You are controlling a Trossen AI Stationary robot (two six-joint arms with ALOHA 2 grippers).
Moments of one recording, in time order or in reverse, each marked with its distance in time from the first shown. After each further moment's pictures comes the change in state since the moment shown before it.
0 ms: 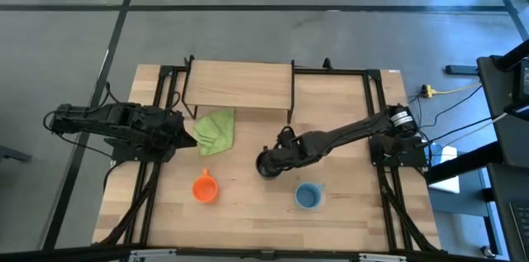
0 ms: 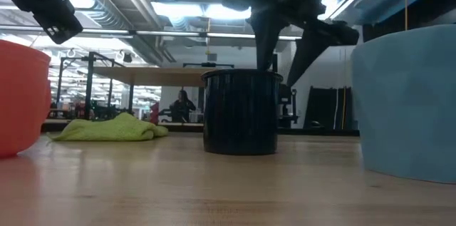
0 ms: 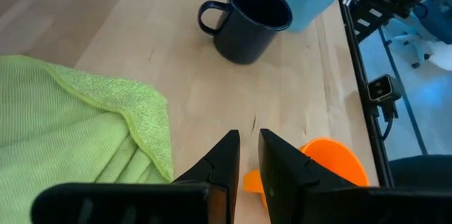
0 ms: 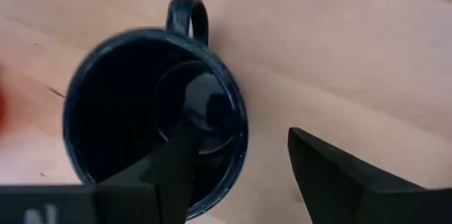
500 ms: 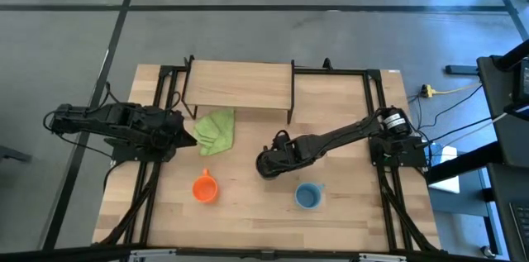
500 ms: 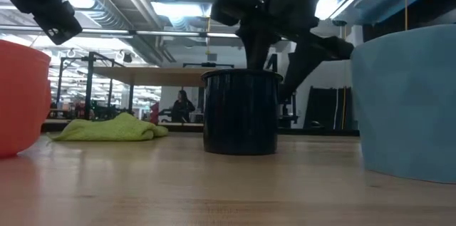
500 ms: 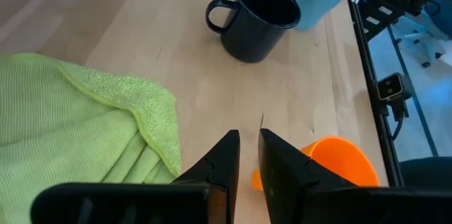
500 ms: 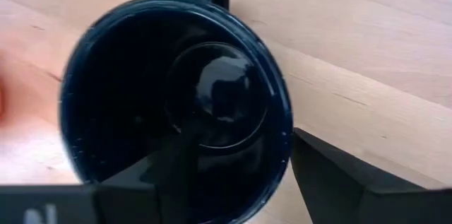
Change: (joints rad) left arm 0.000 -0.001 0.000 -0.014 -0.023 0.007; right arm 0.000 0.057 0.000 0.078 -0.063 0.005
